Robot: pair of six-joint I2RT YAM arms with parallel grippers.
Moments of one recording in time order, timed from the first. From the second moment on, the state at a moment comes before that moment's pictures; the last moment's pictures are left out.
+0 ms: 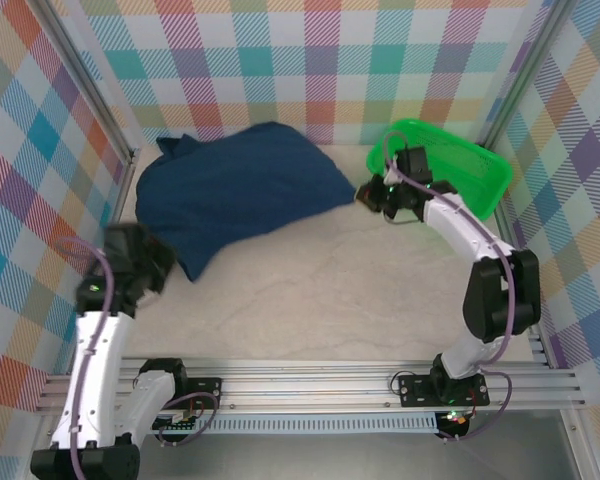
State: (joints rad) left arm 0.01 0.79 0.84 -0.94 0.08 -1.11; right arm 0.27 1.68 1.29 -0.49 -0.47 0.79
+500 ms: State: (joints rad) left arm -0.13 0.60 0.43 -0.97 0.11 -1.32; right arm 0.35 1.77 1.10 -0.66 -0.23 0.75
